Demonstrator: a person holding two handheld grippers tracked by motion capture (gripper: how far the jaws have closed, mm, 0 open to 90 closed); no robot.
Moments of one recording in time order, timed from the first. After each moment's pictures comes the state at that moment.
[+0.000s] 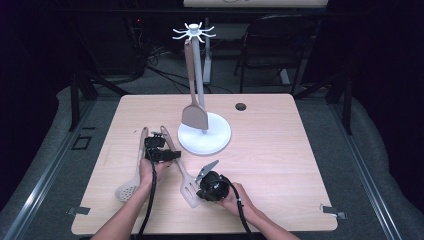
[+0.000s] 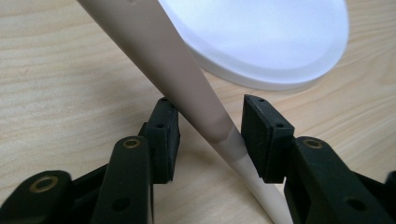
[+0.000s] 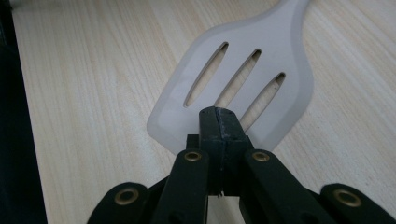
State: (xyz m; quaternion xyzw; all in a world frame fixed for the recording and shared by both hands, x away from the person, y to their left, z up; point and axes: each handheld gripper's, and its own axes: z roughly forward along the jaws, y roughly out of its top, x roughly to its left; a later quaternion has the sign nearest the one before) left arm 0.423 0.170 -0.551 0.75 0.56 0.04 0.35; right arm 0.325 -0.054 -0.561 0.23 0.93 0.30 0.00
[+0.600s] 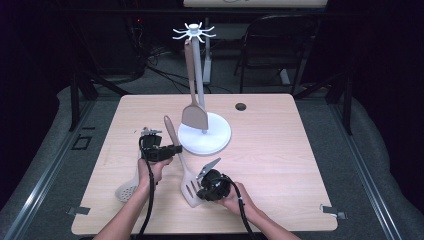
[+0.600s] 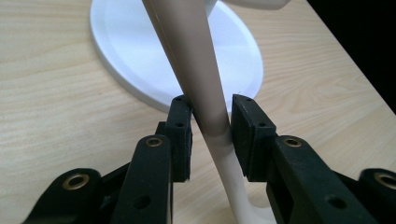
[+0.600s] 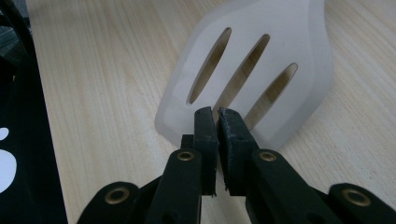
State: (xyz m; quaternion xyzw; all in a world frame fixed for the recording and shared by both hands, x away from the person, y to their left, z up) left arm 0.401 0.170 -0.520 0.72 0.53 0.03 0.45; right arm 0.327 -0.057 -0.556 0.24 0.92 0.30 -0.02
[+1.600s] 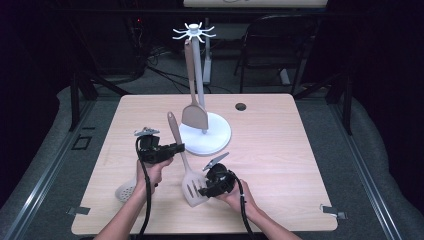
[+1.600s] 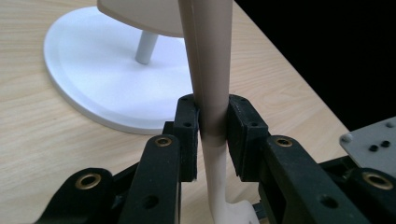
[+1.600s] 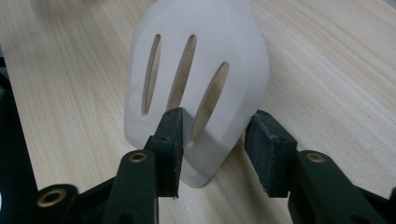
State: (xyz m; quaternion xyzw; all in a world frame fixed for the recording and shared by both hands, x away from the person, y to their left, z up) left arm 0.382 0.171 -0.498 0.72 0.47 0.01 0.51; right arm 0.342 -0.072 -0.556 0.31 0.90 0.31 -0.01
